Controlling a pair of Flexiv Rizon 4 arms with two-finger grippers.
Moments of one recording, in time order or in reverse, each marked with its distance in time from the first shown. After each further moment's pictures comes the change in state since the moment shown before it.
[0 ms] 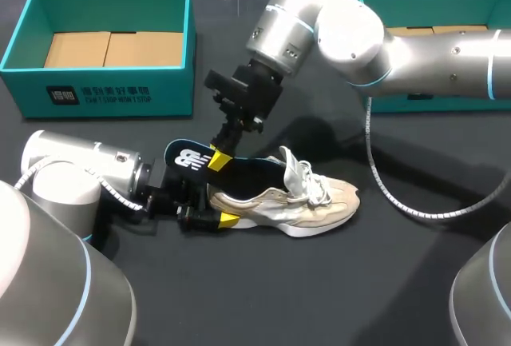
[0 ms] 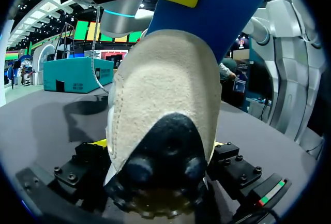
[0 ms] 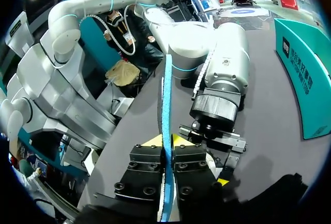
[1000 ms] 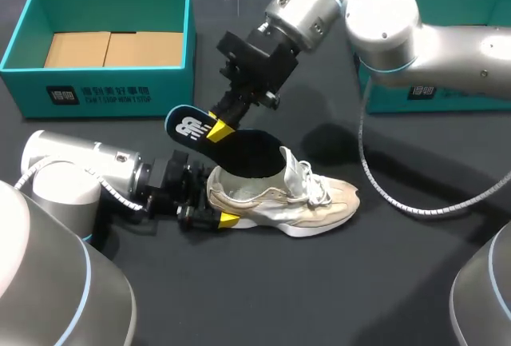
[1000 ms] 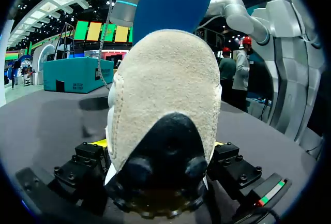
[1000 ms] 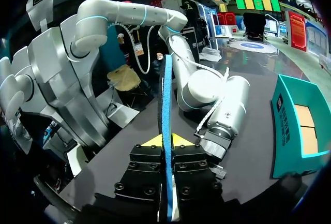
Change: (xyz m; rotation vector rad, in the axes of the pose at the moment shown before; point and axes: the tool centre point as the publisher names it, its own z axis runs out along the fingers) left arm 0.000 0.000 0.000 0.000 0.000 0.000; right arm 0.039 0.060 -0.052 -0.136 -0.073 -0.263
